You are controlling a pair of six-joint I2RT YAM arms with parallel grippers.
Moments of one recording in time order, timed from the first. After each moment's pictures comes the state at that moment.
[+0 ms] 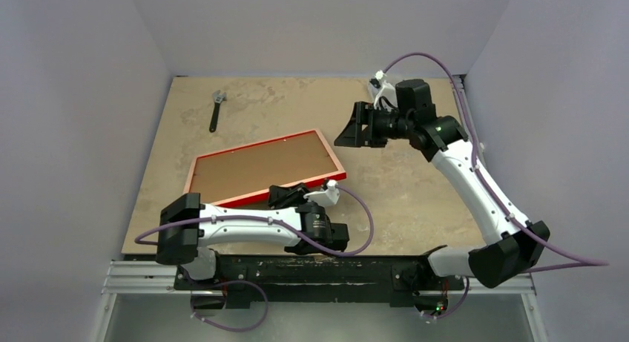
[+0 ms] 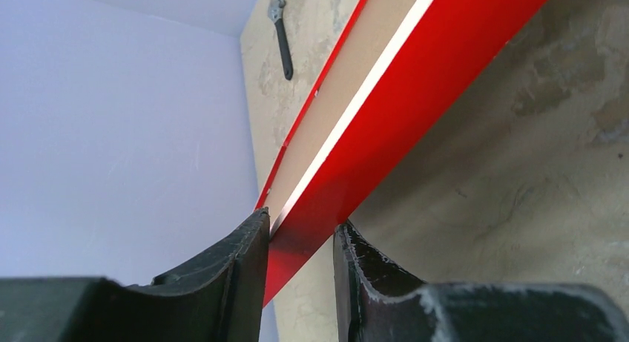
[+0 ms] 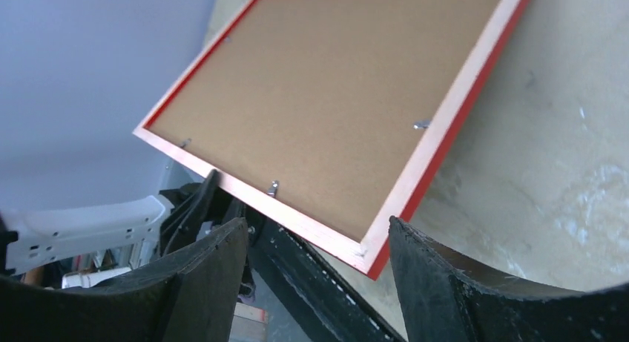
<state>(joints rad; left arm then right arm) -1.43 1.63 1.27 -1.45 -1.21 -0.73 0.42 1.34 1.40 -0.74 -0.52 0.47</state>
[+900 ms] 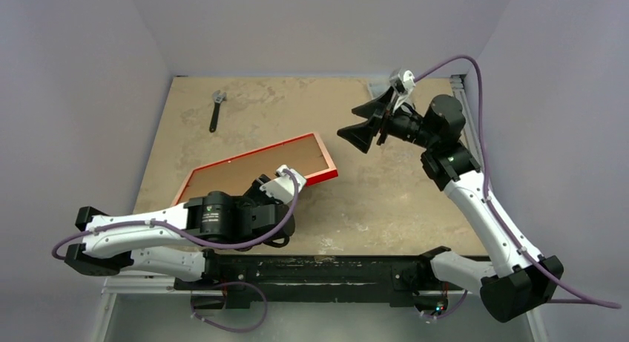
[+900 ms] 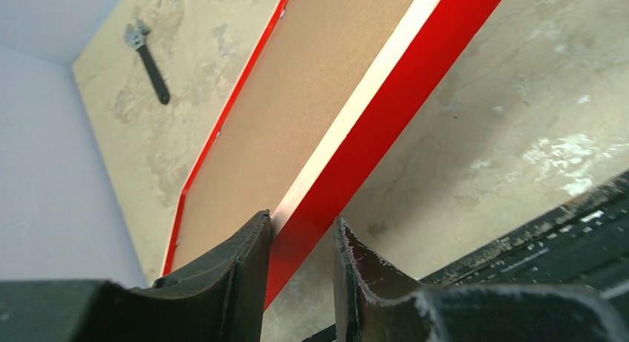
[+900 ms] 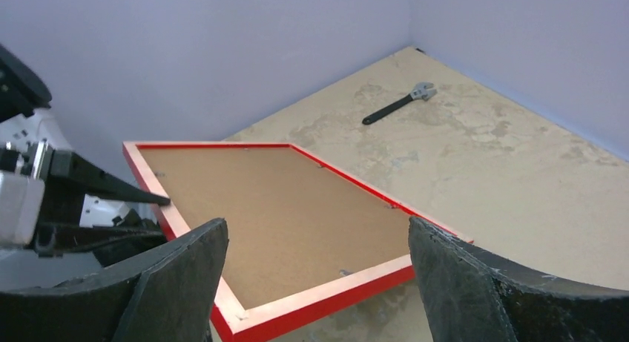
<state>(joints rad) -1.47 1.10 1.26 -1.29 -0.94 -0.47 0.36 1.11 1.14 -0.04 -0.72 0.27</state>
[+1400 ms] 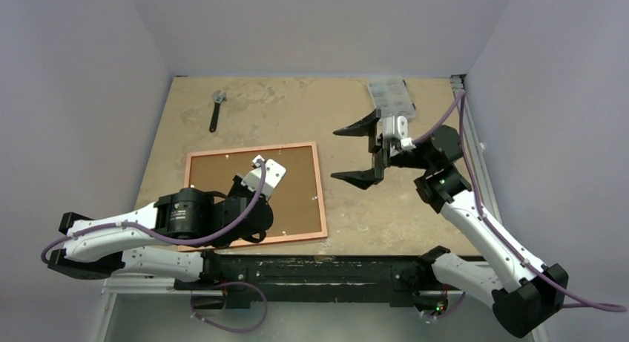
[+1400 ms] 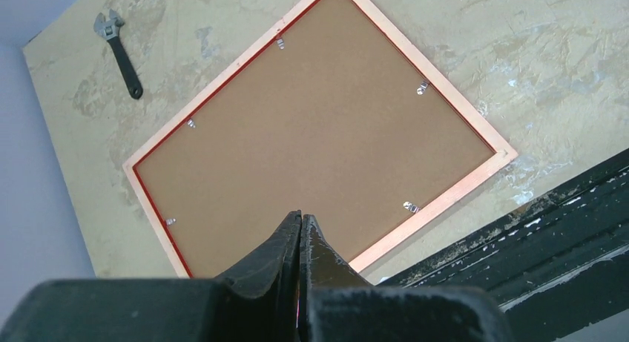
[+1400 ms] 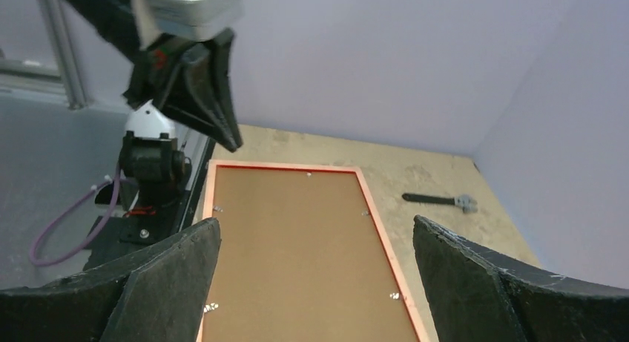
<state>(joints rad) -1.46 0.99 1.30 -1.28 -0.88 -0.50 0.46 1.01 0.91 0.36 -0.99 0.04</state>
